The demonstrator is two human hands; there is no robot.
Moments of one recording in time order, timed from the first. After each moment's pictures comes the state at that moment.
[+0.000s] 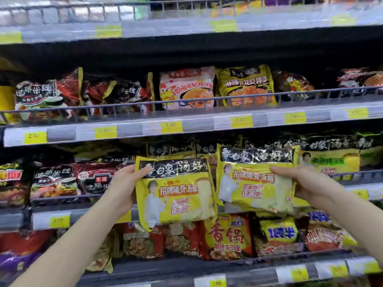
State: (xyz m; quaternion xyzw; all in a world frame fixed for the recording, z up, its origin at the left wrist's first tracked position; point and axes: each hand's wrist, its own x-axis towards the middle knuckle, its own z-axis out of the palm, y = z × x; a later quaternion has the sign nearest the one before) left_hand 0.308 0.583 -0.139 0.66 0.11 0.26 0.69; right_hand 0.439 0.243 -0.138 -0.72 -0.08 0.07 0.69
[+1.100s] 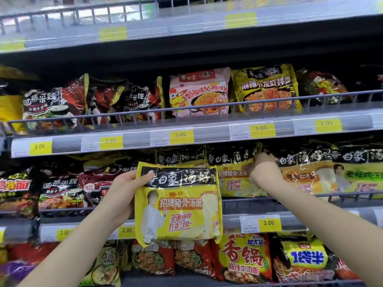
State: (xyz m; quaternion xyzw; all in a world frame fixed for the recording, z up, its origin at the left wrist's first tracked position) left_hand 0.311 0.598 -0.124 0.69 0.09 0.26 0.67; right_hand 0.528 0.374 -0.116 -0.95 -0.09 -0.08 0.30
